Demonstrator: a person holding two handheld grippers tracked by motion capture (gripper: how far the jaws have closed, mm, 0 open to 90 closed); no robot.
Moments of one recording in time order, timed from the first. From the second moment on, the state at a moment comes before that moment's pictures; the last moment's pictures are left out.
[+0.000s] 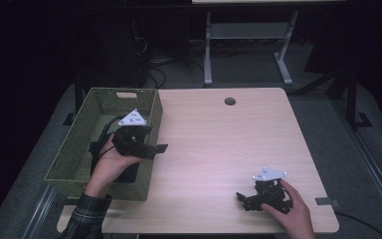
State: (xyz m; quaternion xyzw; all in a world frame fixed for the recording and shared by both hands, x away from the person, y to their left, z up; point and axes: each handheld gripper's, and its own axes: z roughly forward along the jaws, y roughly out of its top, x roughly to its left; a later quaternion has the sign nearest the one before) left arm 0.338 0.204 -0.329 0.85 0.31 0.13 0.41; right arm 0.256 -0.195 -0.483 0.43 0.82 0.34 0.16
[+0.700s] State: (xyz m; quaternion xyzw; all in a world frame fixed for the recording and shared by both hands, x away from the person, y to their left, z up) left arm 0.345 0.255 -0.326 0.83 0.36 0.17 0.39; right arm 0.256 -0.195 -0.482 0.43 0.82 0.34 0.16
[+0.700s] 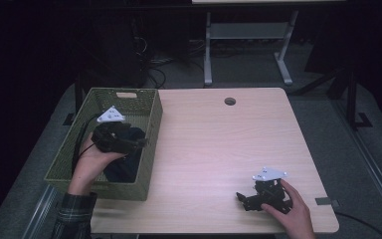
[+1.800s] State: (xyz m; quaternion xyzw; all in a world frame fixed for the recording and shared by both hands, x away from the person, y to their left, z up) left arm 0.360 0.291 -0.368 0.84 0.41 0.14 0.32; right arm 0.256 -0.195 -0.482 0.43 0.82 0.34 0.16
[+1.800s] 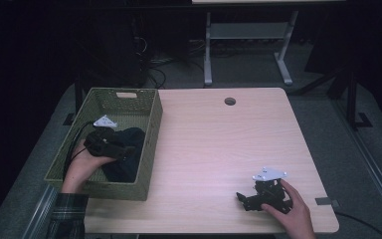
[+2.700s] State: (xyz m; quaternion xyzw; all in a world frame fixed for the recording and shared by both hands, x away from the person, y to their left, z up) left arm 0.371 0.286 -0.412 0.88 0.40 0.11 0.23; right arm 0.256 -0.195 -0.482 0.43 0.82 0.34 0.16
